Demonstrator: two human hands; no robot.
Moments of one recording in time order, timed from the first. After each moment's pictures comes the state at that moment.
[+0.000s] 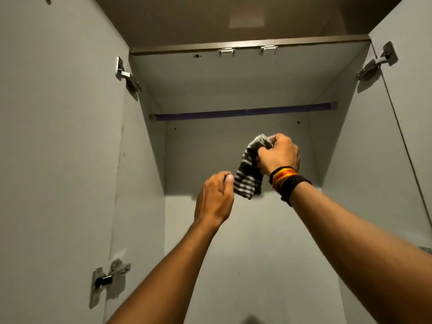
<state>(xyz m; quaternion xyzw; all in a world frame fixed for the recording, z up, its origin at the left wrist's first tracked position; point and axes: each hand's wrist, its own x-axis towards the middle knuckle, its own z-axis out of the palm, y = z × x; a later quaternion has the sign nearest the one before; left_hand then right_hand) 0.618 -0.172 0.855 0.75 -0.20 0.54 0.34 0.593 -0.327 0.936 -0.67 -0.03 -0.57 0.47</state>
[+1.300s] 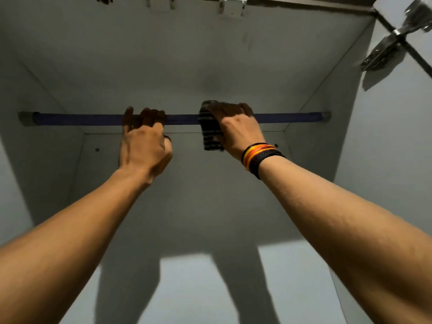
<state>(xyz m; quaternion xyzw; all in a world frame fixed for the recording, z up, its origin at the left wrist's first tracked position) 0.820 -0.180 1.080 0.67 -0.08 0.74 0.00 0.809 -0.395 1.103 -0.66 -0.14 -0.73 -0.06</state>
